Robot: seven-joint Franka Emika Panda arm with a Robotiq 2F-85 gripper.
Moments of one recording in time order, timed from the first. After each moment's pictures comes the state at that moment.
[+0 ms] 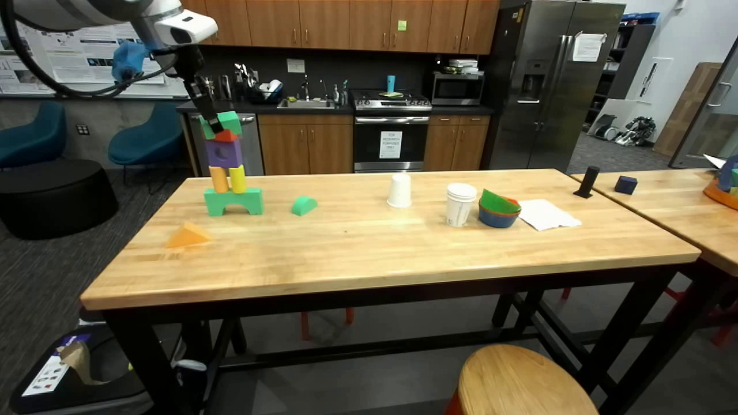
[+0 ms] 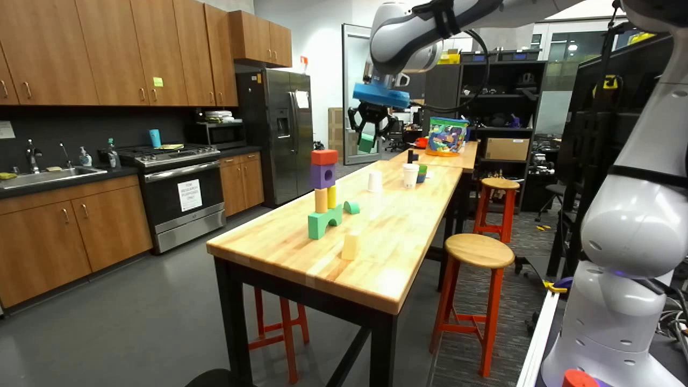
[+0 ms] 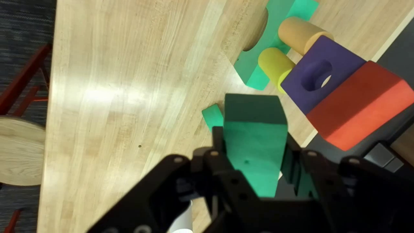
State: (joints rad) arm -0.15 -0.18 0.03 -2.03 -0.10 2.19 0.87
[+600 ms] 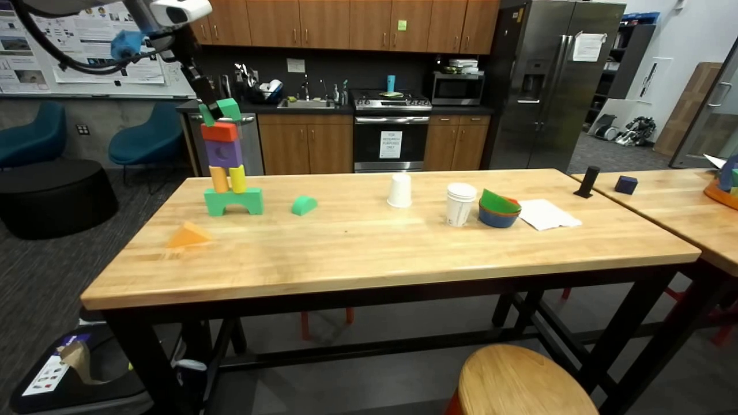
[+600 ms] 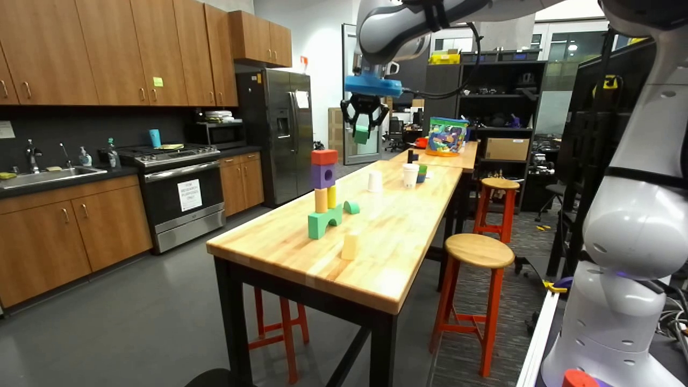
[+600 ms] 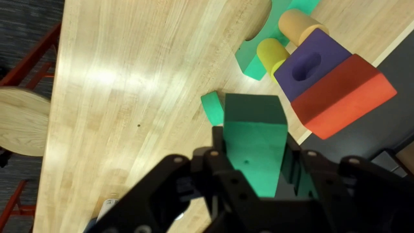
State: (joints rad) arm -0.11 -0.12 0.03 -1.89 -0.19 2.08 0.88
